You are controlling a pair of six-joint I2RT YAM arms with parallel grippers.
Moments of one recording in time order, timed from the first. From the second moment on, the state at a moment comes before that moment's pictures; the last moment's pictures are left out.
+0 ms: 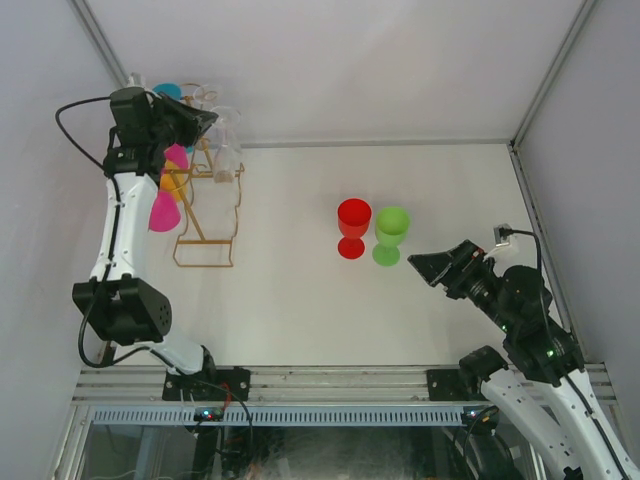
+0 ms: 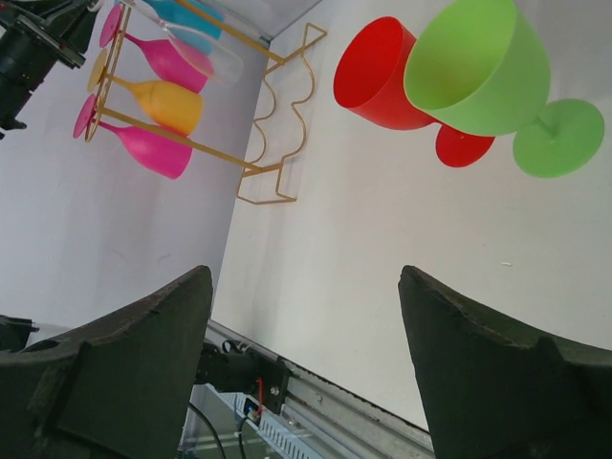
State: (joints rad) left arm 0.09 1.60 1.73 -0.42 0.35 -0.94; right arm 0.44 0.38 0.72 -0.57 -0.11 0.91
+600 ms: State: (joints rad) left arm -0.13 1.45 1.63 -0.37 0.54 -0.71; right arm 0.44 0.38 0.71 -0.47 -0.11 0.90
